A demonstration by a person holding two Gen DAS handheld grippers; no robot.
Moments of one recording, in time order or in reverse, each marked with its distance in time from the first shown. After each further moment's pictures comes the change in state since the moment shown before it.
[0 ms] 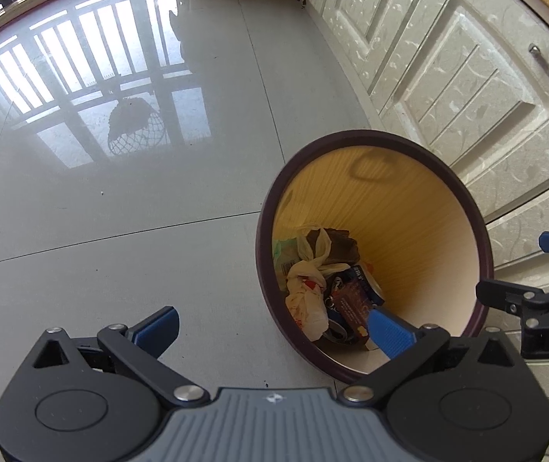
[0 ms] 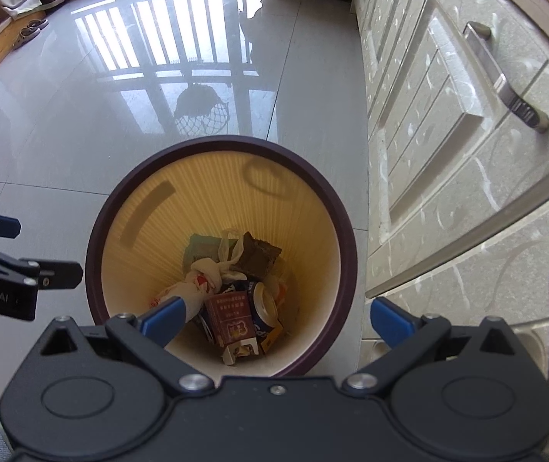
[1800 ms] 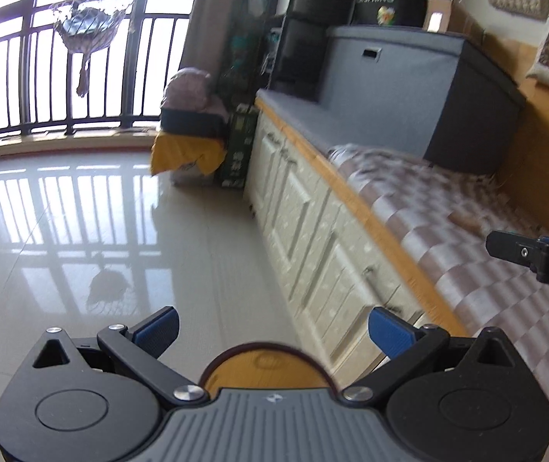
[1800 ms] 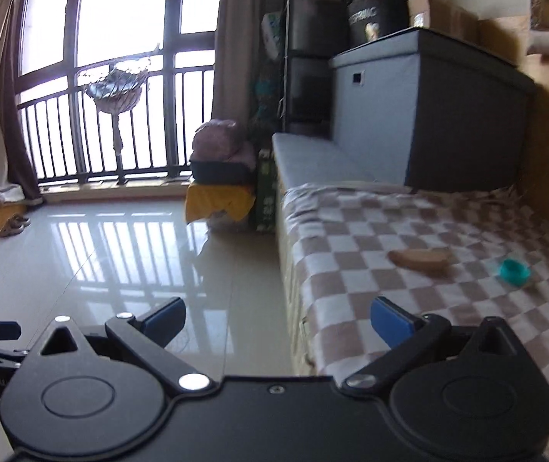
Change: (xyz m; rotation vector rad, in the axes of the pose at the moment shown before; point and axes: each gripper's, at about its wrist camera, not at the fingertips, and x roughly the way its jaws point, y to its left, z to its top) left arm -0.237 -0.067 -0.019 -0.013 -0.633 -0.133; right arm -0.293 -0.036 -0.015 0.154 -0.720 -0.167
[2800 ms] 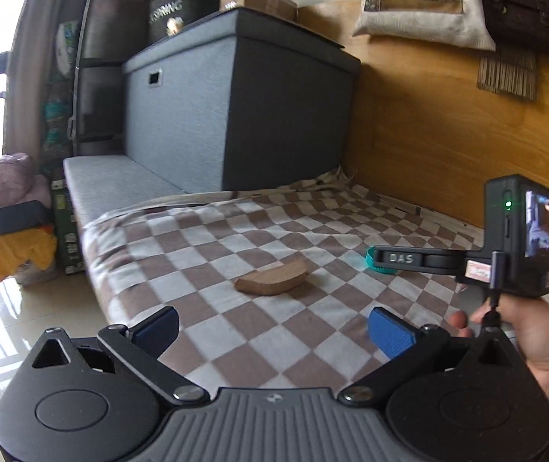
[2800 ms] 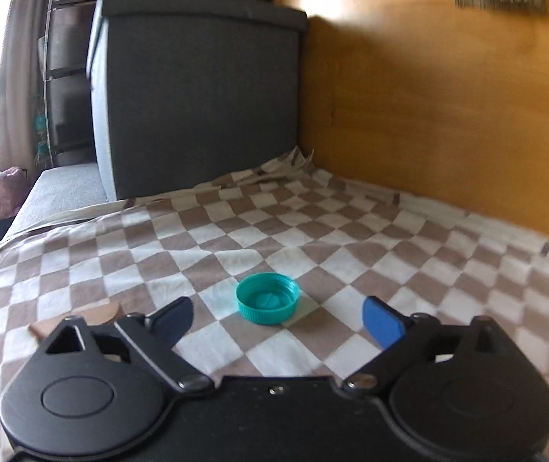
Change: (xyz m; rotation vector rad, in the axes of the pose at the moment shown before) left arm 0.139 -0.220 0.045 0.329 -0.094 -0.360; right arm 0.131 -0.255 -0.018 0.300 -0.016 -0.507
